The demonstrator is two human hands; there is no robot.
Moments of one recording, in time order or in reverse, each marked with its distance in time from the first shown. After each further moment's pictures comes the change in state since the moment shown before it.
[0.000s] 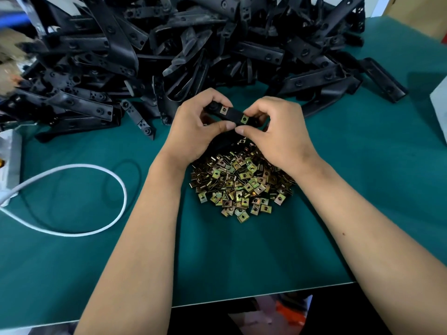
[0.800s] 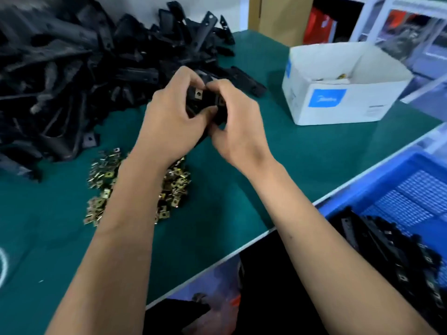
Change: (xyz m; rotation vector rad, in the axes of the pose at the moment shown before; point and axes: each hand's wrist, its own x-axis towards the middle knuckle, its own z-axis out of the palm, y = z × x) left_hand 0.022 0.135 0.109 0.162 -0.110 0.175; right_hand -0.052 0.009 -0.111 -0.099 0.324 0.093
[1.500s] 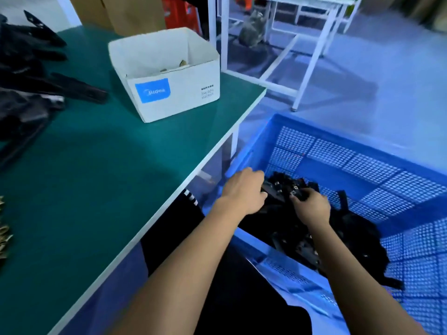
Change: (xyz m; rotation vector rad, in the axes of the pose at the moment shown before) left_hand -0.101 0.175 0.313 0.250 -0.960 0.365; right_hand -0.321 0.215 -0.271 -0.567 0.225 1.457
